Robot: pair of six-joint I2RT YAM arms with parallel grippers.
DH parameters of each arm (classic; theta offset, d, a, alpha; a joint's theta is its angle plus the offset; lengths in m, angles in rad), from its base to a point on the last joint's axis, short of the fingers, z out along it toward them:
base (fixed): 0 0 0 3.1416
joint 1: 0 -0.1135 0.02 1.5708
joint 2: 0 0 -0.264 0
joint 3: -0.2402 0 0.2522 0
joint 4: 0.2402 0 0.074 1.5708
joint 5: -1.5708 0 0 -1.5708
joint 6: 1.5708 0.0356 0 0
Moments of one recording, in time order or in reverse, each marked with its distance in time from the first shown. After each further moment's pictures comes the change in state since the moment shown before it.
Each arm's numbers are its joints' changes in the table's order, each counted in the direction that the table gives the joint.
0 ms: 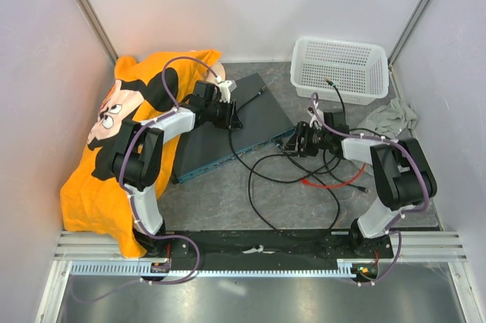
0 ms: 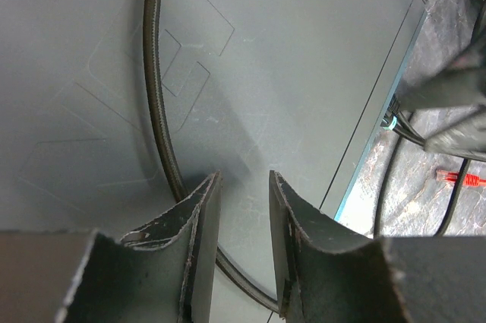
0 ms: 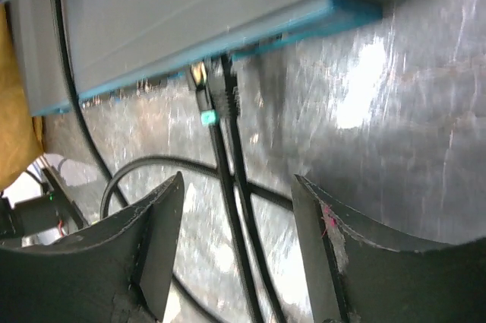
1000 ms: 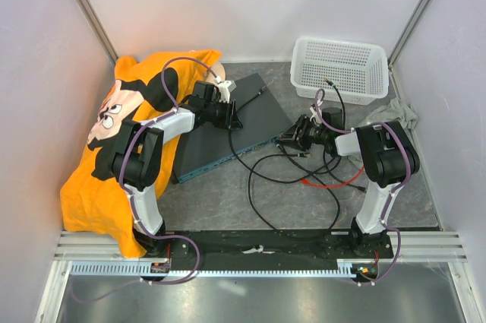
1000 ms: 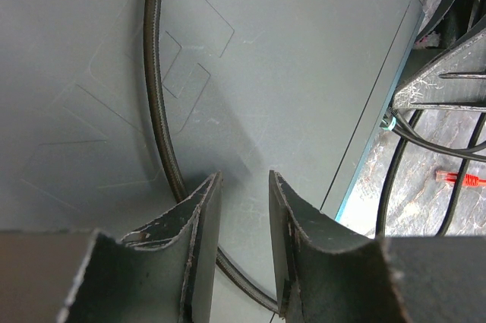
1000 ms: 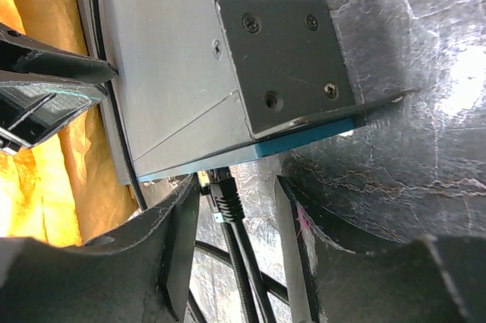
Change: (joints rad) left arm -0.004 0.000 0.010 -0.020 -0.010 0.000; right arm 0.026 0.205 -0.029 -0.330 0.056 0.375
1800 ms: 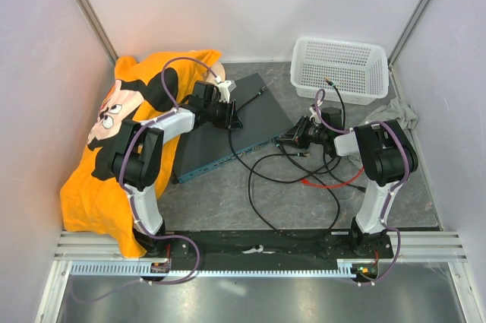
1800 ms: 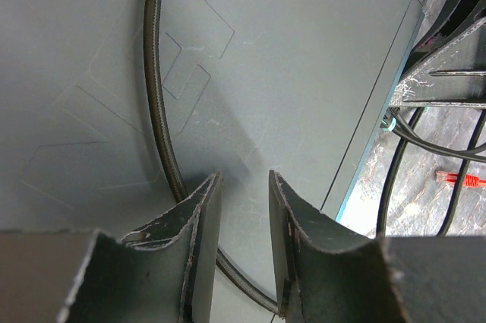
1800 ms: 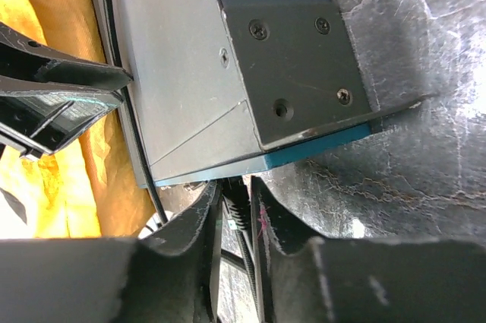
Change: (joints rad) left arm 0.000 0.002 0.000 -0.003 0.000 0.000; right arm -0.009 0.017 -0.002 -0.045 0.006 0.083
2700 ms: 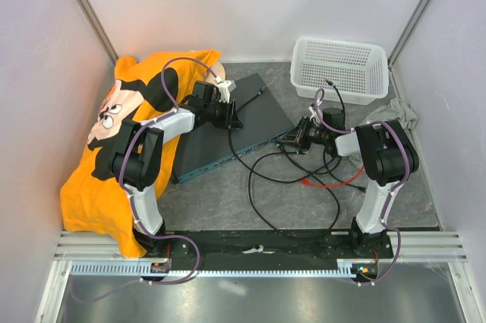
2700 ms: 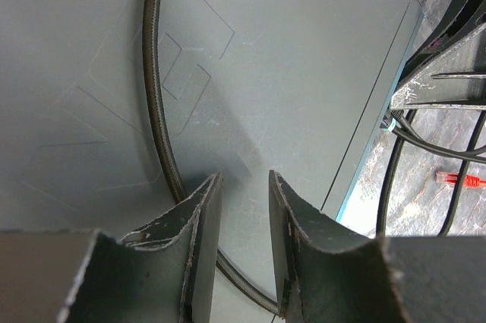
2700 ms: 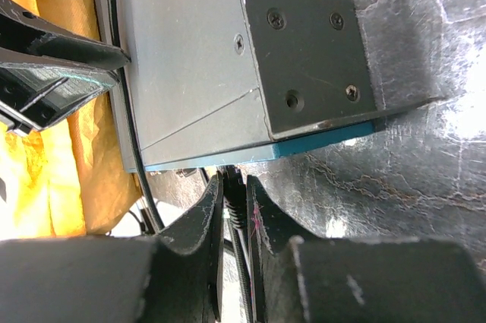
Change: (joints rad) left arm 0.000 0.000 0.004 -0.008 0.000 0.000; right arm 0.018 0.002 0.008 0.000 0.044 -0.099
